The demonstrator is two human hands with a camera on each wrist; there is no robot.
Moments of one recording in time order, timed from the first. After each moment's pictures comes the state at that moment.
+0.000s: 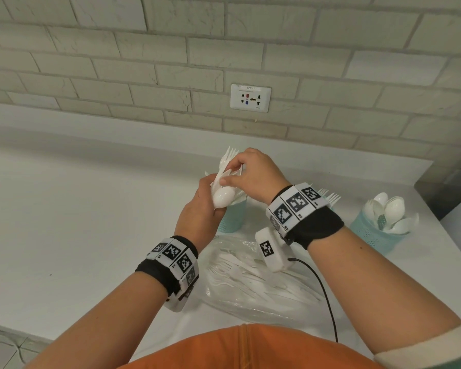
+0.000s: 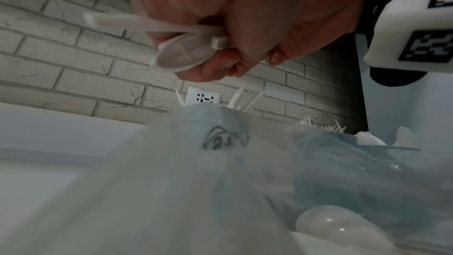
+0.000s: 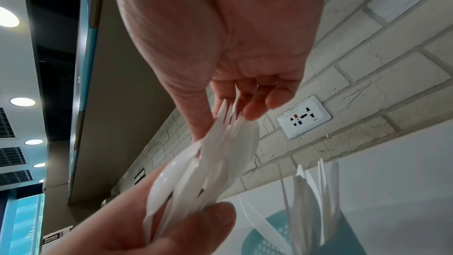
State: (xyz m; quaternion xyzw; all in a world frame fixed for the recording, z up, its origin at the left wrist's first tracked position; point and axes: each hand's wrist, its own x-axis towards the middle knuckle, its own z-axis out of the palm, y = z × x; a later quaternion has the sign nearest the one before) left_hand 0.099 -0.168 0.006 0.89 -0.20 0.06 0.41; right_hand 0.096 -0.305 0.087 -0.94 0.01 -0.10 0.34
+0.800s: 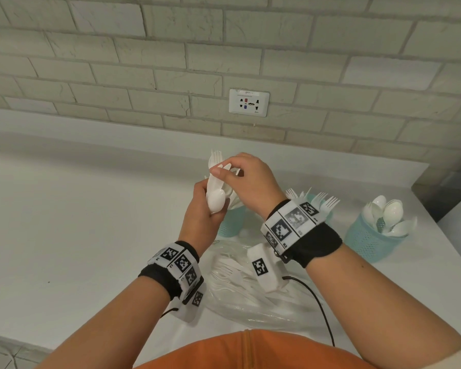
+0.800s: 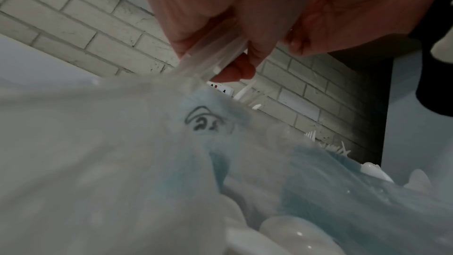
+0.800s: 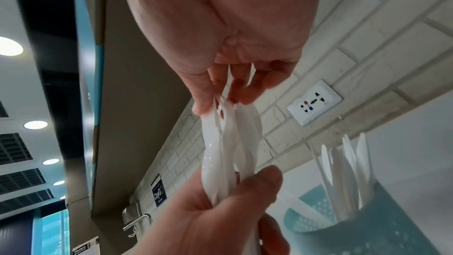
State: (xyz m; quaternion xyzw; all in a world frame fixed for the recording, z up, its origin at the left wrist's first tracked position) left_hand 0.108 -0.173 -0.005 0.80 -0.18 0.06 0.57; right_hand 0.082 -0.286 0.090 -0.89 0.01 -0.17 0.42
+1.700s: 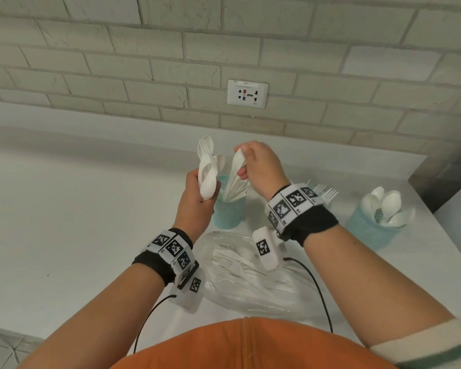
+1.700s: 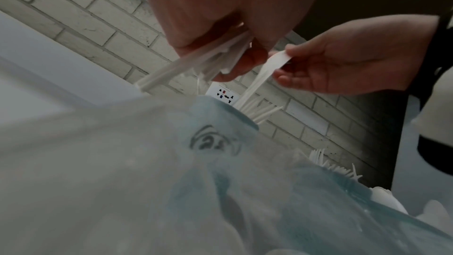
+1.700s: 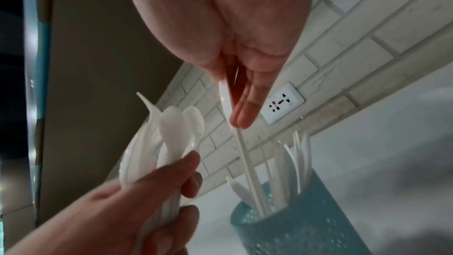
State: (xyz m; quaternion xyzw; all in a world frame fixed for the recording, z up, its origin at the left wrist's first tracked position) left_hand 0.121 -0.166 -0.007 0.77 -0.18 0.05 0.61; right_hand 0.107 -0.312 0.071 -0.89 0.07 -0.17 0.42
